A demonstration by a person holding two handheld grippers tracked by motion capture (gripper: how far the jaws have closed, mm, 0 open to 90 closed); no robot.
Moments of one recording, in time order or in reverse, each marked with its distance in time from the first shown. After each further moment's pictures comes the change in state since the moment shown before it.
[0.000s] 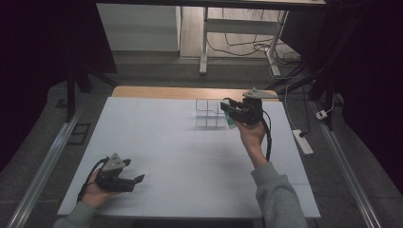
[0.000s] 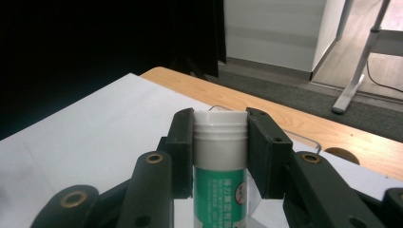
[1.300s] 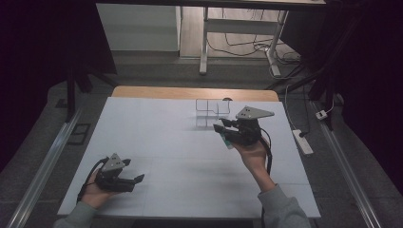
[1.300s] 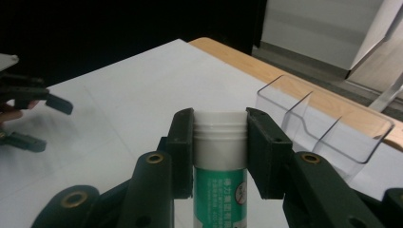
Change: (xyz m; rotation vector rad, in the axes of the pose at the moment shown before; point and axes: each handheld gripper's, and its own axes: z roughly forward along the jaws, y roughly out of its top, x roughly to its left) left arm -0.001 0.001 -0.001 -0.005 0.004 -0.001; right arm 0.054 -0.019 -0.036 0.086 0.116 -0.141
